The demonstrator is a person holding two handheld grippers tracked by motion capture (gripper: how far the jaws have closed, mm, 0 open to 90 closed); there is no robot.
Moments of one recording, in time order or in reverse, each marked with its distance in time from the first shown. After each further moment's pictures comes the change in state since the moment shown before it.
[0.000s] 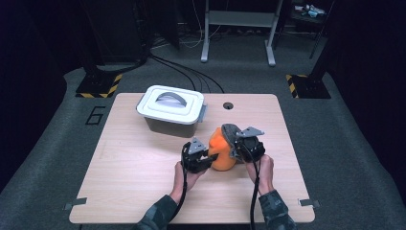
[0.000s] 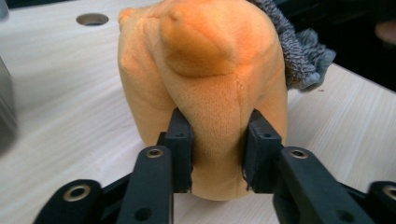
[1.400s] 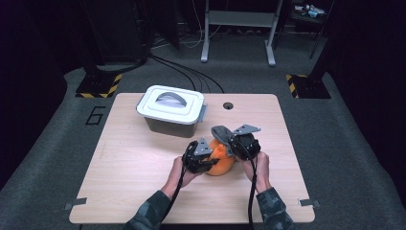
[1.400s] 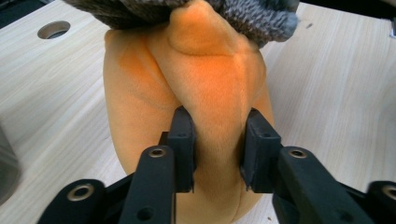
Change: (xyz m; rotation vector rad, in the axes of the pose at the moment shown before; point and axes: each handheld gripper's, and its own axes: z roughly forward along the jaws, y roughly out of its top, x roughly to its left) left arm -0.003 0.012 -0.002 0.127 -0.087 0.230; right arm 0.008 0.012 0.004 0.002 0.087 0.000
